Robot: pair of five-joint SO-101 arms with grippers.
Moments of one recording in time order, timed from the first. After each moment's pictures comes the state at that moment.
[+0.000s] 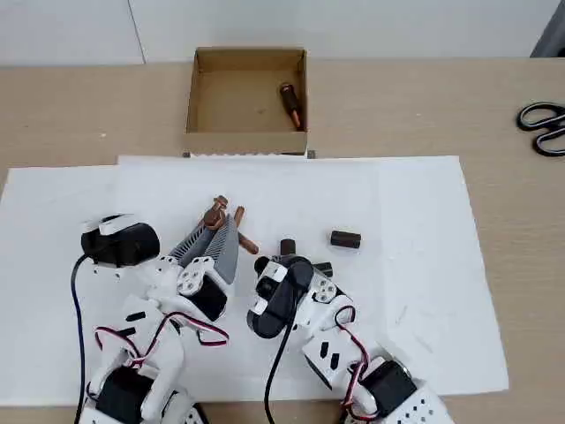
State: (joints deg) left arm 20.0 -103.3 82.1 43.2 37.8; right arm -41.5 -103.1 95.6 37.5 18.9
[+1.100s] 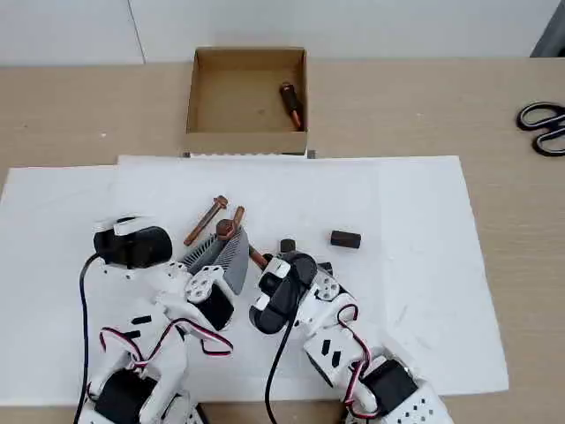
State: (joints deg) left arm 24.2 -103.4 81.0 47.6 37.8; right arm -40.0 -103.0 95.6 37.5 19.0
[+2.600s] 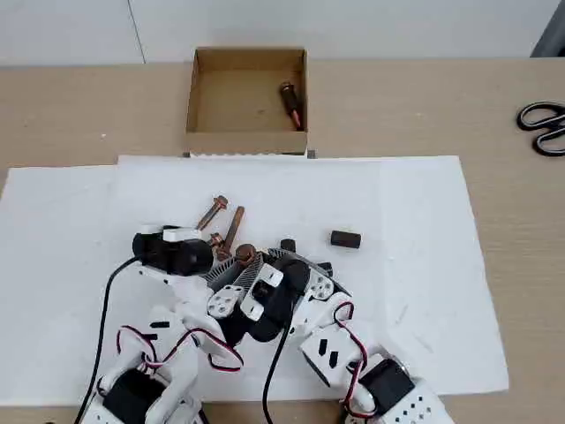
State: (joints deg) left arm 31.8 -104.1 86.2 55.3 31.8; right arm -41.3 -102.4 95.6 30.9 22.3
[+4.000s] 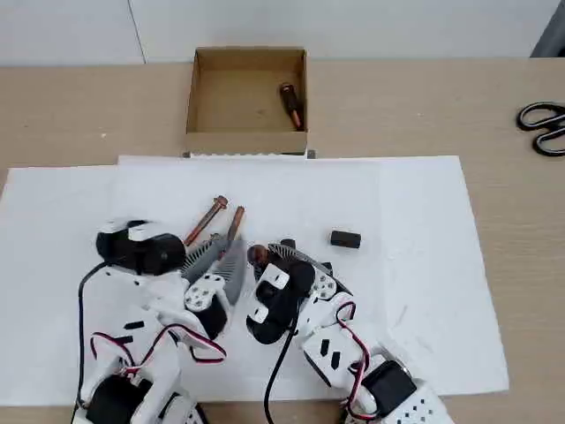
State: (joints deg) left arm 22.5 -103.7 76.9 56.3 26.5; right arm -41.1 -102.9 95.6 30.2 22.2
